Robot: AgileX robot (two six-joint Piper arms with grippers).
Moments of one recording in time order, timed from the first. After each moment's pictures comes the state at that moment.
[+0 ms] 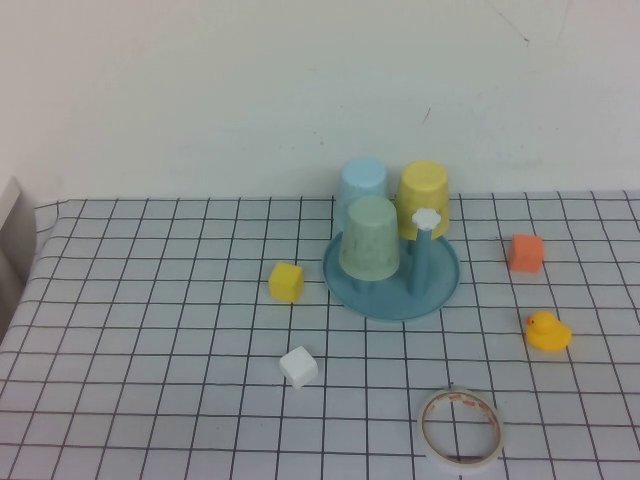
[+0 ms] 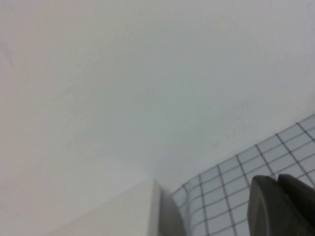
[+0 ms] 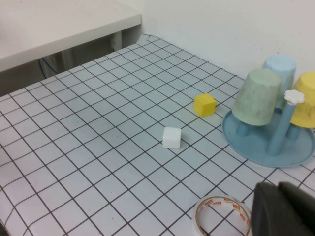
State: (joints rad) right arm 0.98 0.29 -0.47 -0.37 0.63 0.33; left arm -0.20 -0.01 -0.02 -1.75 -0.17 2.25
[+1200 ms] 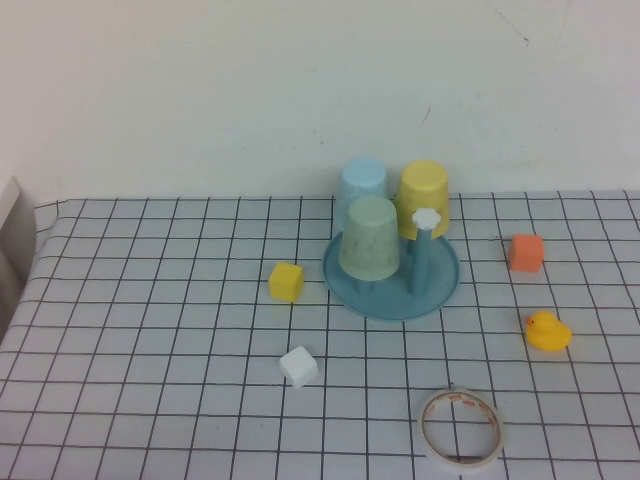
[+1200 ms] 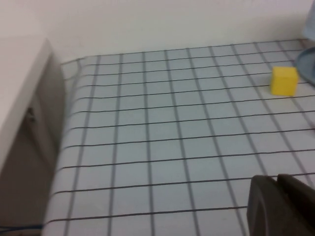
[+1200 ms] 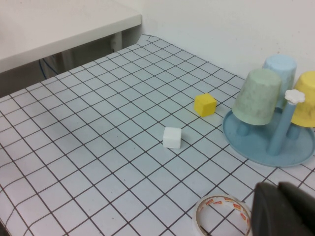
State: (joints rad) right arm 0.98 0.29 -0.47 -0.37 0.63 0.33; left arm -0.09 -0.01 0.02 -0.04 0.35 -0.01
